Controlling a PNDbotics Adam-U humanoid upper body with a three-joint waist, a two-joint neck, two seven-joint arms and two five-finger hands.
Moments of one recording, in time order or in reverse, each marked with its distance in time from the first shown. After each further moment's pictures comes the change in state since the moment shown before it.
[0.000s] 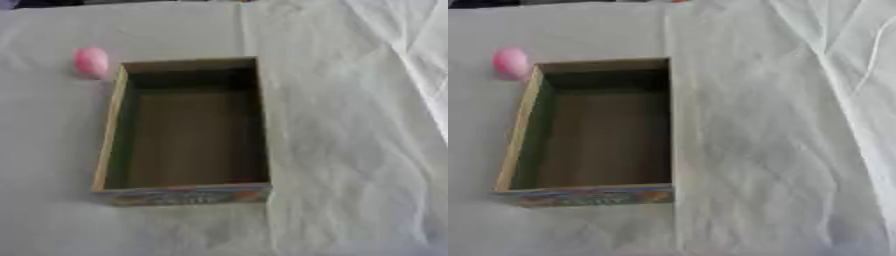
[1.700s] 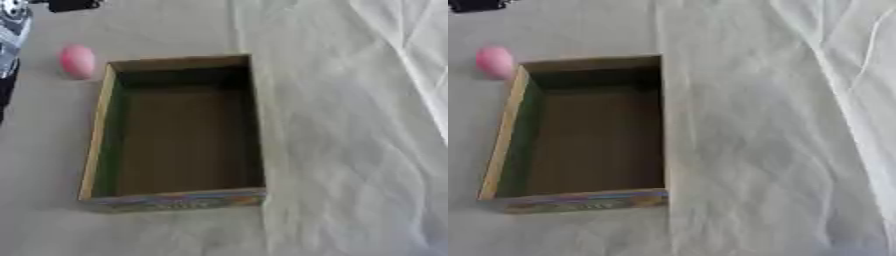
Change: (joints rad) left arm -0.400 0.075 -0.124 0.748 -0.745 -0.198 -0.966; right arm -0.017 -0.009 0.024 0.000 0.001 -0.004 0.031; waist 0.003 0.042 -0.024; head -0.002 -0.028
